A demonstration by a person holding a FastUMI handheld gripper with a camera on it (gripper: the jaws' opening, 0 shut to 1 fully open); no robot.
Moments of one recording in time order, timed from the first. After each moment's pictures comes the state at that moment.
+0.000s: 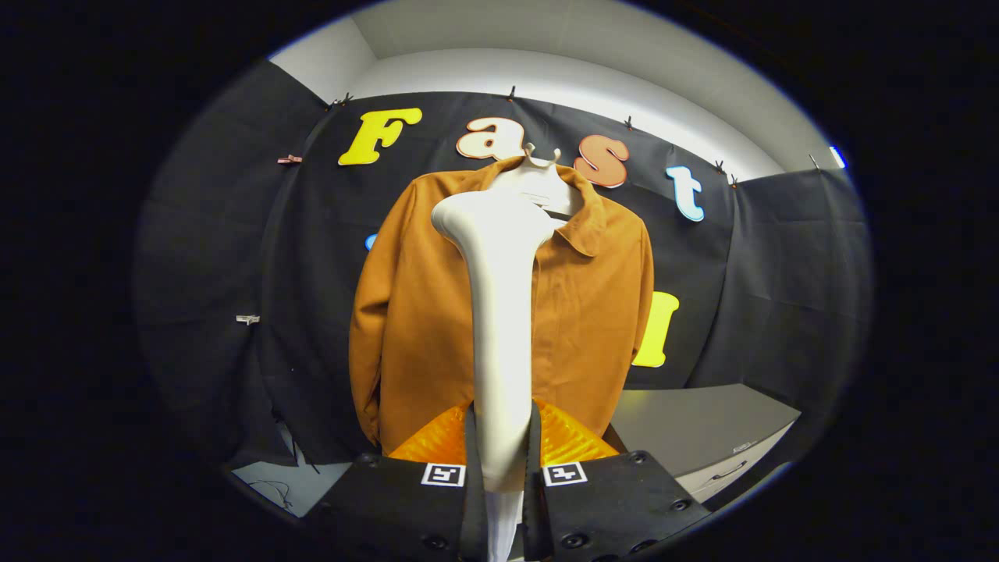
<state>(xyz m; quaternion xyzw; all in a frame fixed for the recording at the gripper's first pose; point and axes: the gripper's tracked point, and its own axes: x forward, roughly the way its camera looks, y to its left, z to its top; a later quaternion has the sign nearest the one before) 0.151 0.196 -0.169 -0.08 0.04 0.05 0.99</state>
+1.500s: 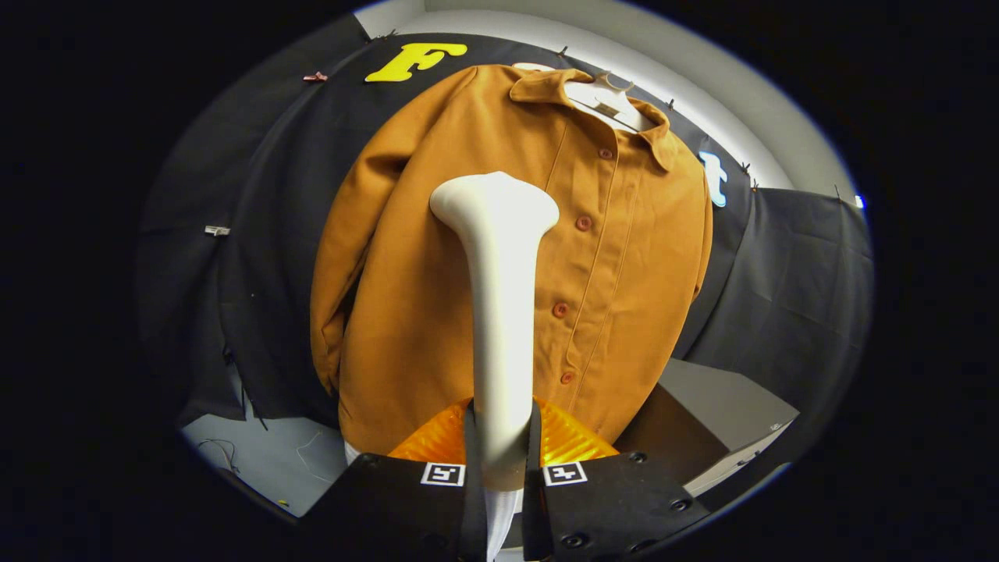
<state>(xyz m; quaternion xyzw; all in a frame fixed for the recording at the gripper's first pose) 0.209 0.210 -0.333 -0.16 0.12 0.01 0.98</state>
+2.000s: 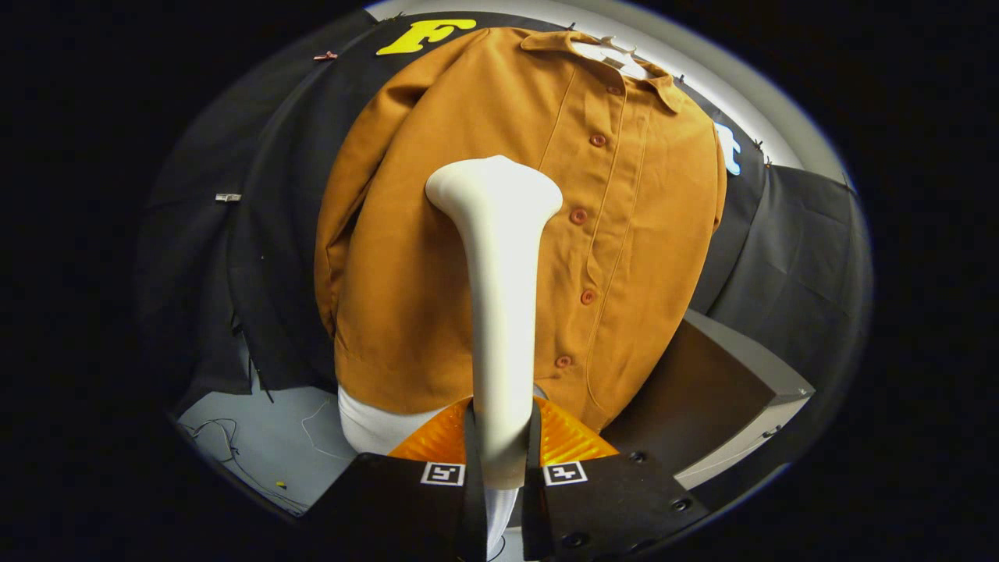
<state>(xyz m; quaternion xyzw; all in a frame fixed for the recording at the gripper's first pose) 0.184 0.190 -0.411 -0.16 0.19 0.02 0.97</state>
